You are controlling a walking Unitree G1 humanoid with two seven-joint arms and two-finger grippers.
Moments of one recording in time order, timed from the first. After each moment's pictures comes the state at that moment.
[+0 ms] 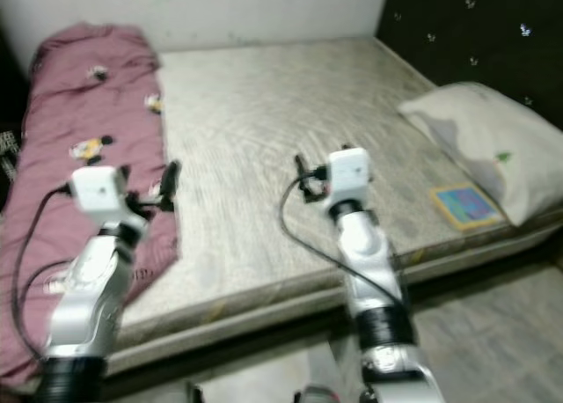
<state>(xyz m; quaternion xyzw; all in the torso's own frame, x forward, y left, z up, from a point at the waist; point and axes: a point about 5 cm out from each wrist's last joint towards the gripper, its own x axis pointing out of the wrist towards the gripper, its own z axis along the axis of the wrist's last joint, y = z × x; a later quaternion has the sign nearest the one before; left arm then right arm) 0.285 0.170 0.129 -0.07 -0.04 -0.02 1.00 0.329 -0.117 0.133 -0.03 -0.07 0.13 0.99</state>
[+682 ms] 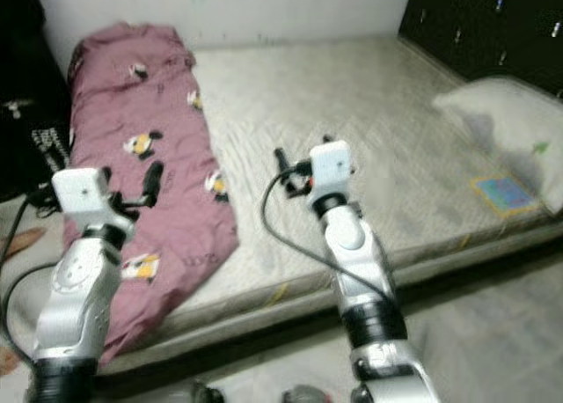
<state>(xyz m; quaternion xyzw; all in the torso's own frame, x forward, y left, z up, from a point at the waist) 0.285 0.156 0.129 -0.08 -0.04 -0.03 1.00 0.329 -0.130 0.134 -0.04 -0.07 0.11 0.99</state>
